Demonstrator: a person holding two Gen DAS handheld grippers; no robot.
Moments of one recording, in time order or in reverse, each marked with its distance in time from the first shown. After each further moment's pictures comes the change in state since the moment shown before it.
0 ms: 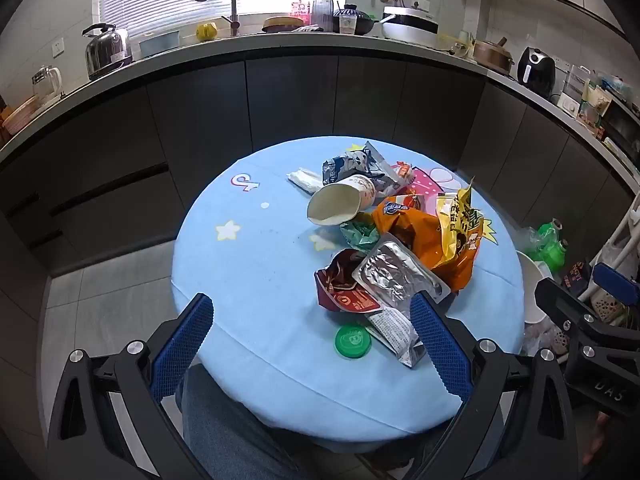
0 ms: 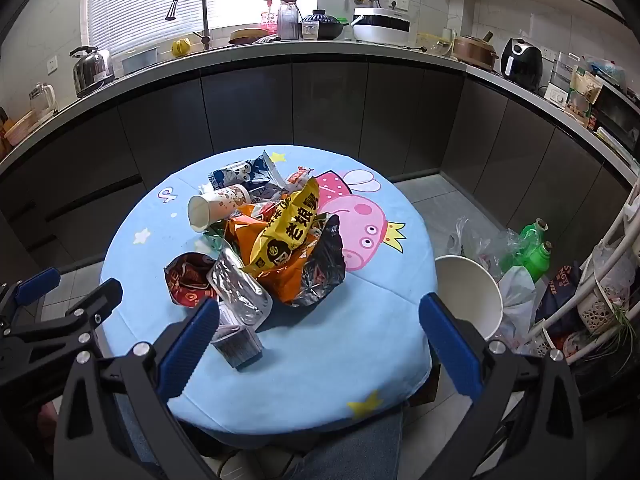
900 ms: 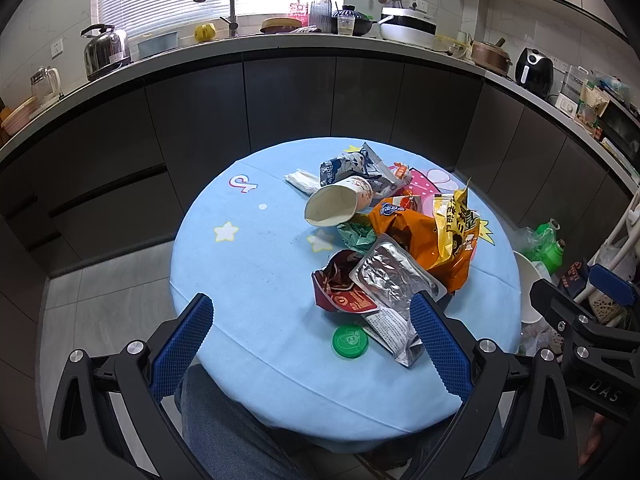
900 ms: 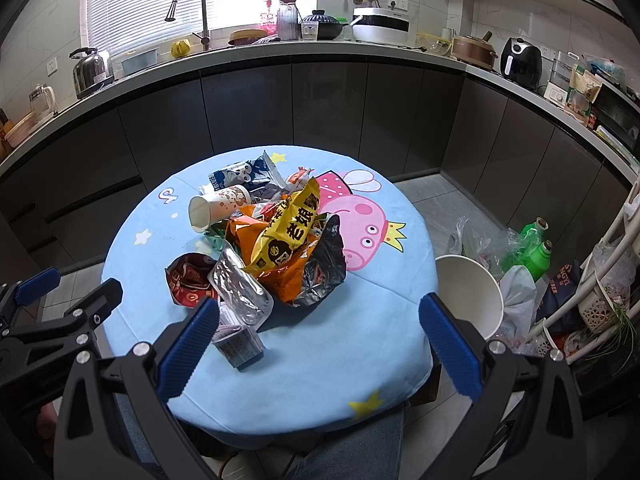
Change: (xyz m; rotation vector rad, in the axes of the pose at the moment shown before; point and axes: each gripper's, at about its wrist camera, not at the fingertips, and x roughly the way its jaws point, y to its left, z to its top) left arm 0.000 0.000 0.000 -0.005 -0.004 -0.005; right arm -0.001 -0.001 0.000 0.002 -0.004 0.002
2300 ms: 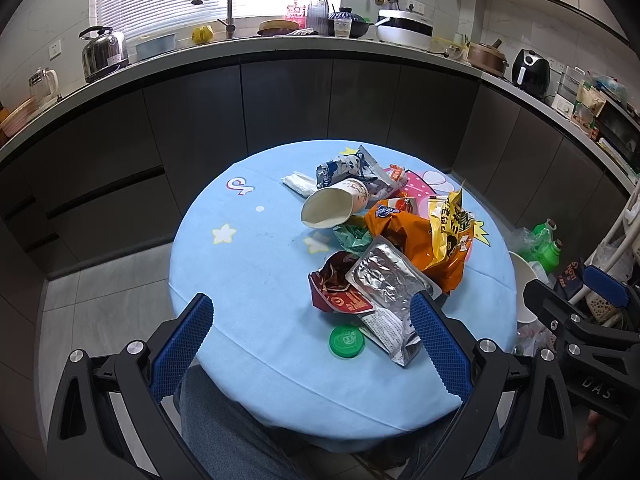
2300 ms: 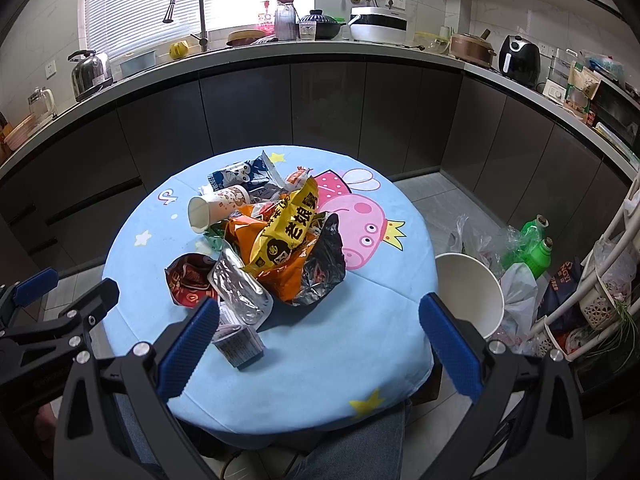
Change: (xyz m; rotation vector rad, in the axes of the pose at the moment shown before) left arm -0.010 -0.005 0.005 0.000 -0.004 -0.008; right arm 0.000 -0.001 -0.001 0.004 0.000 0.003
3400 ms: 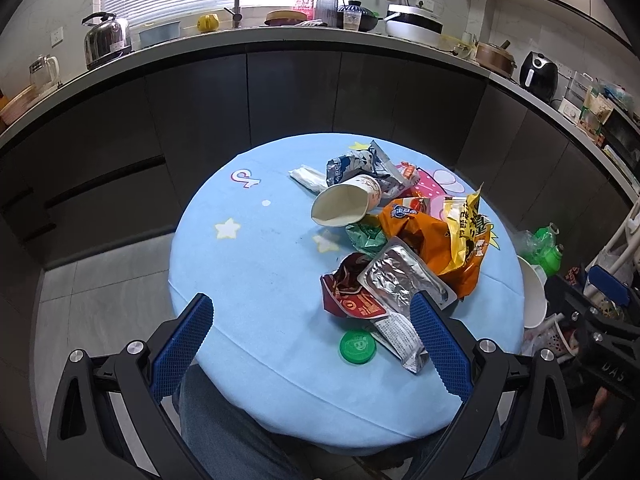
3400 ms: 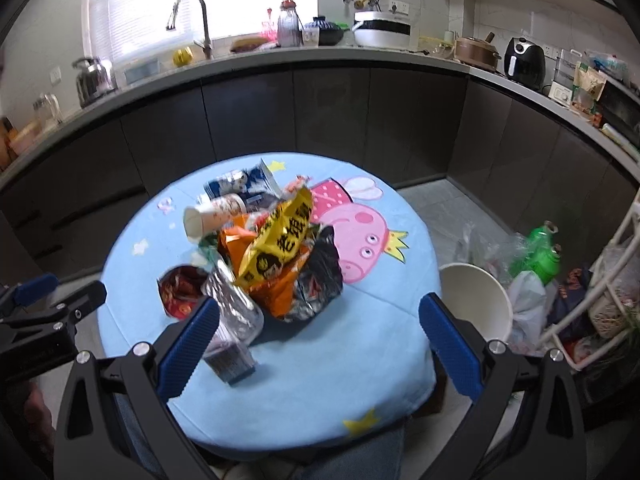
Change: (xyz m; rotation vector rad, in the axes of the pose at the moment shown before) left arm 0.022 0.022 0.004 -0.035 0.029 -0.015; right arm 0.017 -0.019 0.004 0.011 -0.050 0.069
